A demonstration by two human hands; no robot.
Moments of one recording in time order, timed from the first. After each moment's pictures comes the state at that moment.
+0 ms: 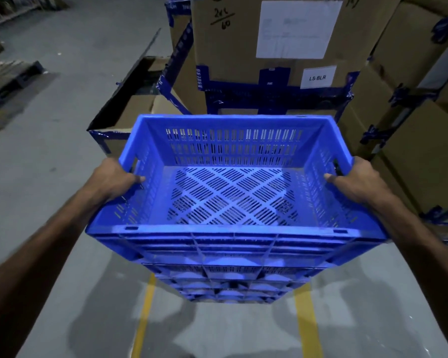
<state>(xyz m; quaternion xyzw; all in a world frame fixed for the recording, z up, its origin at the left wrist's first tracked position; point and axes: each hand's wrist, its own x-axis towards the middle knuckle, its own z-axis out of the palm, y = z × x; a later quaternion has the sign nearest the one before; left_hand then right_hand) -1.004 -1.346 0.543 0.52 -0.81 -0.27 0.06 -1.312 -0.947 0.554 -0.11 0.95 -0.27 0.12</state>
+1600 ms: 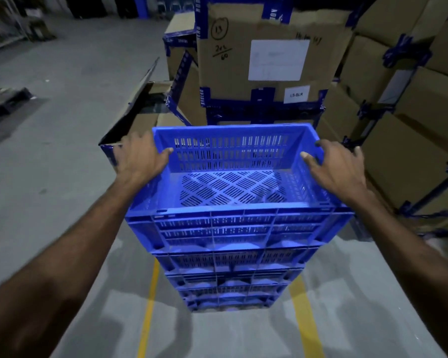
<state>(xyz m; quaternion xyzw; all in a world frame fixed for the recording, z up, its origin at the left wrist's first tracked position) -1.019 -1.305 0.599 0.41 -0.90 0.03 0.16 -1.232 -0.945 0.603 -0.26 0.95 -0.16 -0.10</state>
